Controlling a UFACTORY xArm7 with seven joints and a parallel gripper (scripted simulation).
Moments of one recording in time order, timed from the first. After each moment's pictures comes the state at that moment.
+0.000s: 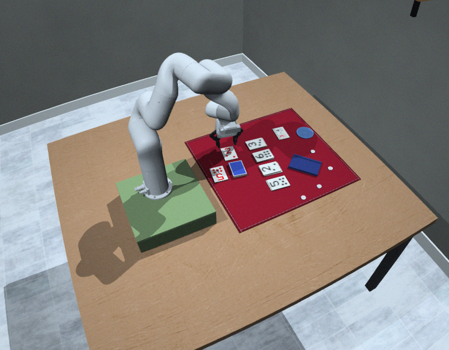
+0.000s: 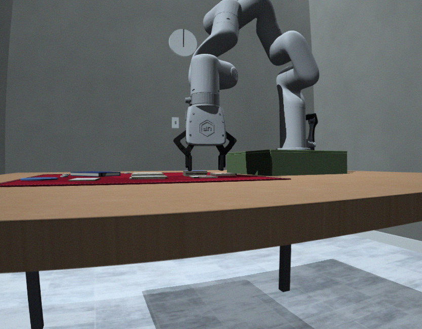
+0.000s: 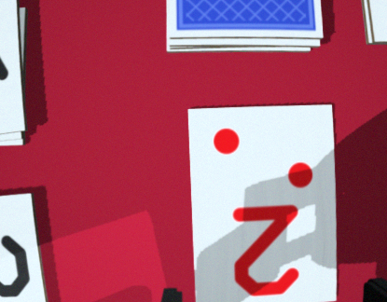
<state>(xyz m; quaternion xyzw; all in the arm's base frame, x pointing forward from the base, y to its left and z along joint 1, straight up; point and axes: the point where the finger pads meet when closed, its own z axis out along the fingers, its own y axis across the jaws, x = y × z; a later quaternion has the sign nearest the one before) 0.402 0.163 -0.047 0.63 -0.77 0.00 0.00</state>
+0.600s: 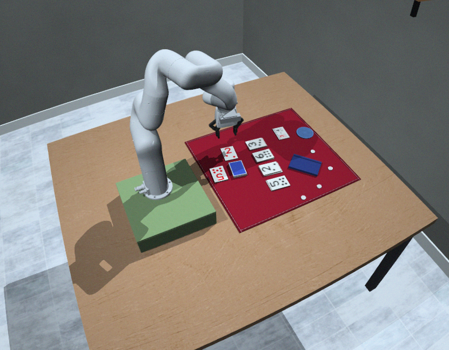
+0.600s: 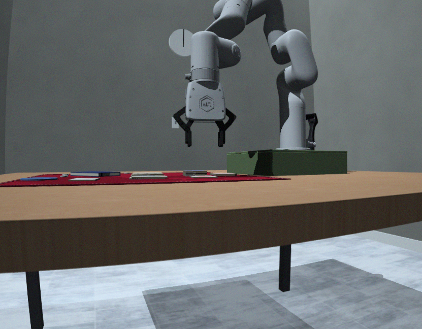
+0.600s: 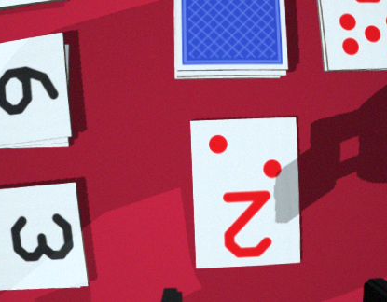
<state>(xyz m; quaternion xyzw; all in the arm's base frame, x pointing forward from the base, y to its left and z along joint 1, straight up) 0.403 0.164 0.015 0.63 -0.77 0.00 0.00</state>
